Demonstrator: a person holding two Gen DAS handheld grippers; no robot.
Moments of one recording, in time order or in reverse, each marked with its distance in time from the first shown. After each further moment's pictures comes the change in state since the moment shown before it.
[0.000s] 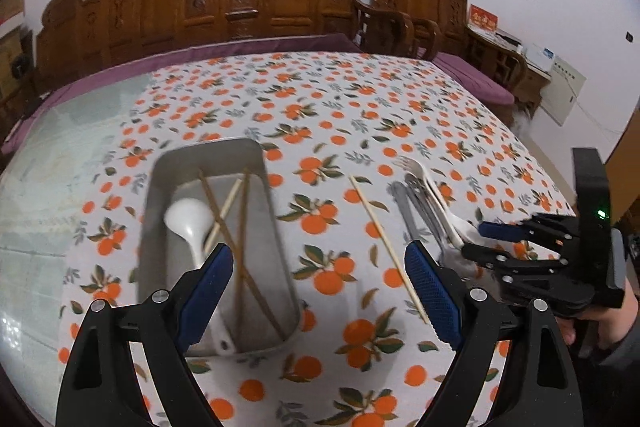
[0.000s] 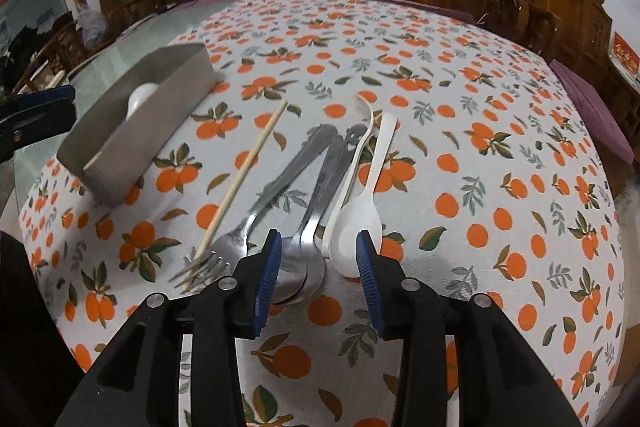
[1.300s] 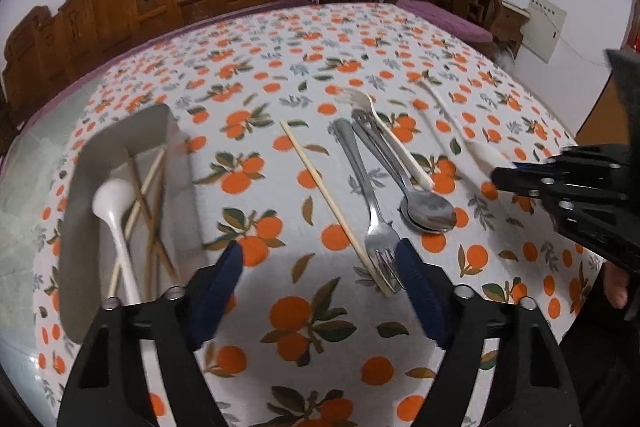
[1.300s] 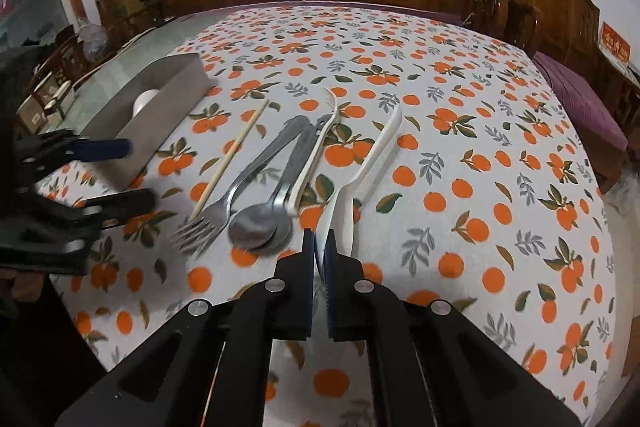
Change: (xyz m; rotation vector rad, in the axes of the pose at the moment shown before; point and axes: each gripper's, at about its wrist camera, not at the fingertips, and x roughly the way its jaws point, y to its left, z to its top) left arm 0.052 -0.064 -0.030 0.150 0.127 -0.010; right arm -0.046 -0.020 -0.033 0.016 -0.063 0.013
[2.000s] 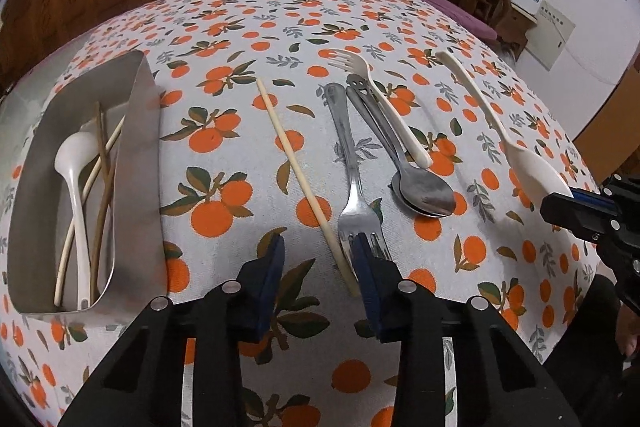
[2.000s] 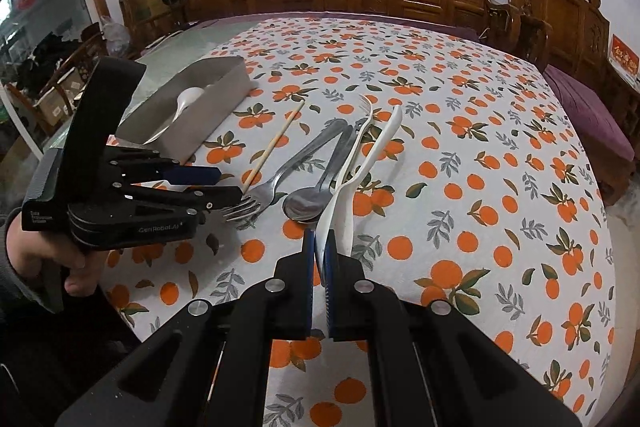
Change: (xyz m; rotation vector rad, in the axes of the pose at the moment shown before) left arm 0.024 -0.001 -0.011 -0.090 0.063 -0.064; right arm -0.030 0.022 -0.016 -0.027 -0.038 0.055
